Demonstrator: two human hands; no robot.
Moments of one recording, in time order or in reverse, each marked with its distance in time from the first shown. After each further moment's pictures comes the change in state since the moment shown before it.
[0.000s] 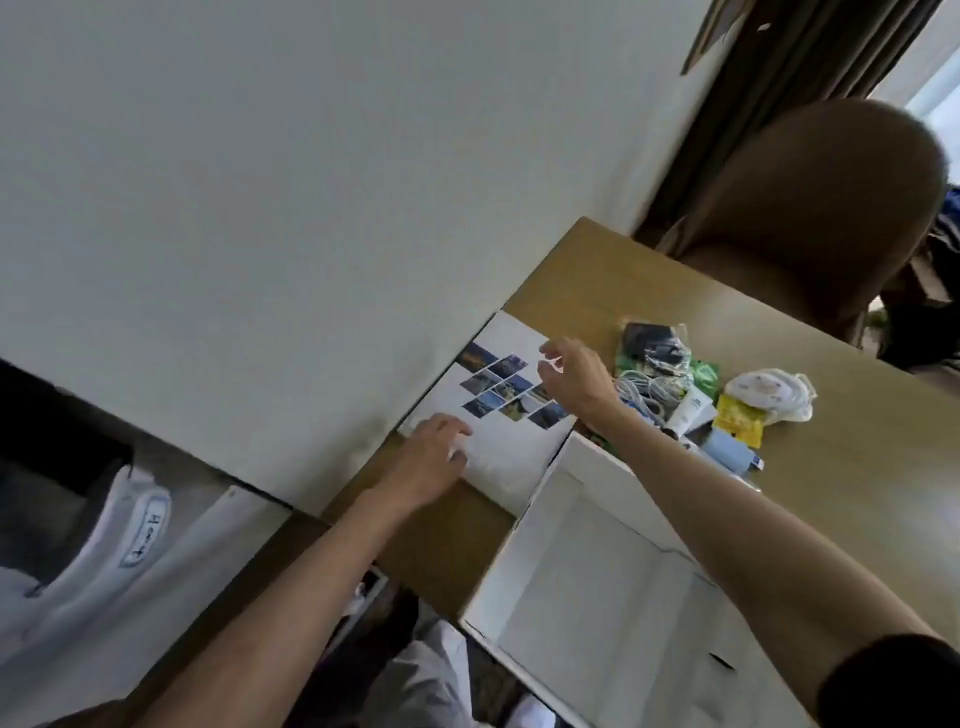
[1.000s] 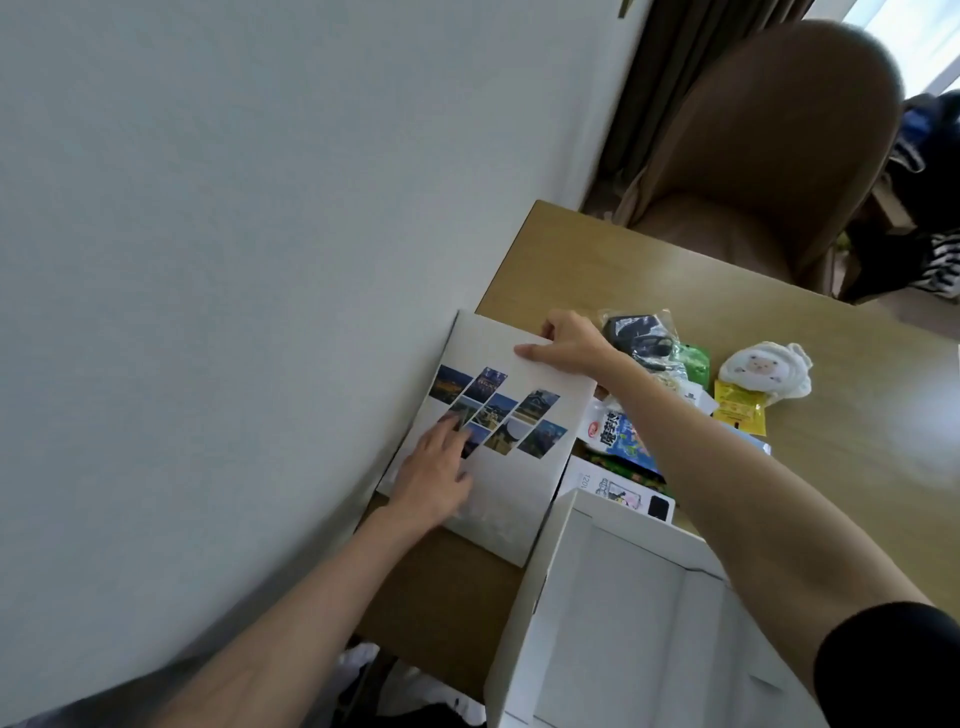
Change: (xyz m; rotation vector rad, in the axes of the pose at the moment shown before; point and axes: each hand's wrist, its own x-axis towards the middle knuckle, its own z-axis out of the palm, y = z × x) left_hand 0.085 -0.014 0.013 0.280 -0.114 0.104; right_hand 0.096 0.027 -0.023 0.069 -0.214 0.247
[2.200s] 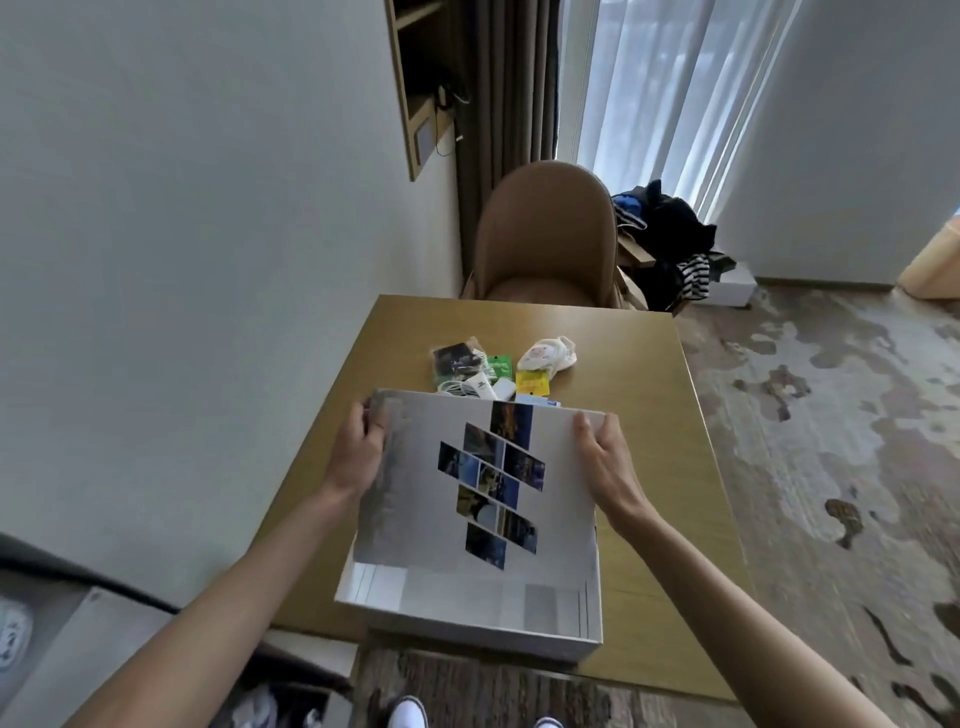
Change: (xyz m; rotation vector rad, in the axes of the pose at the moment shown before) left_hand -0.128 0.188 -0.051 -0.682 0.297 0.132; right_hand -0.393 0.139 -0.024 0.725 0.673 0.141
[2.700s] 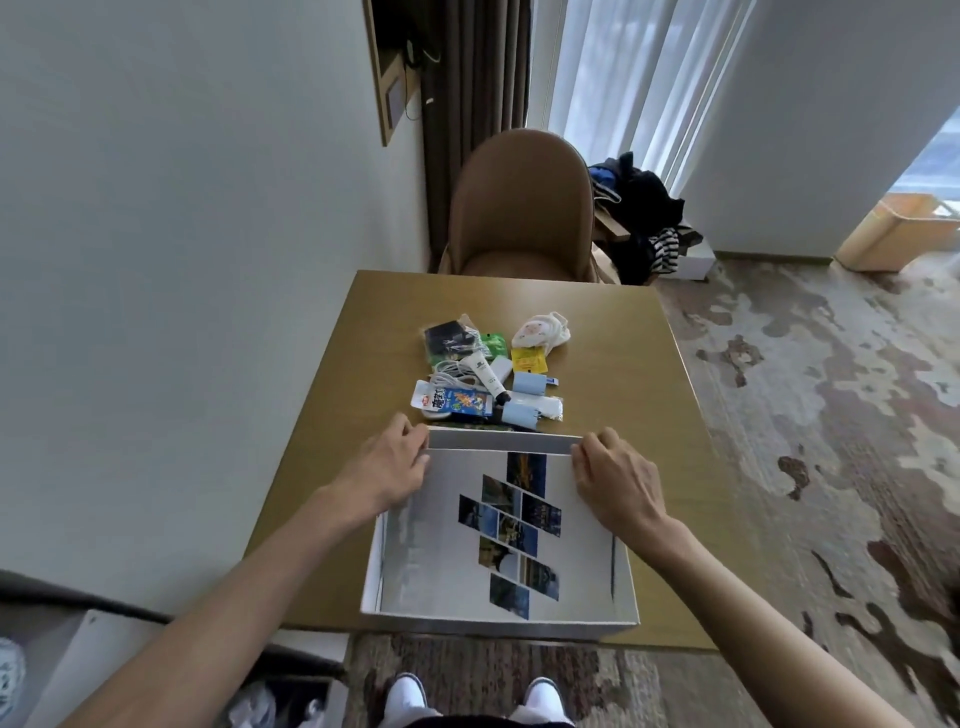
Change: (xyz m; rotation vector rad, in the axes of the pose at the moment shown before) left_hand 0.015 -0.039 -0.004 0.822 -0.444 0.332; right_hand -0.025 0.031 0.024 -0.981 0.078 -0.339
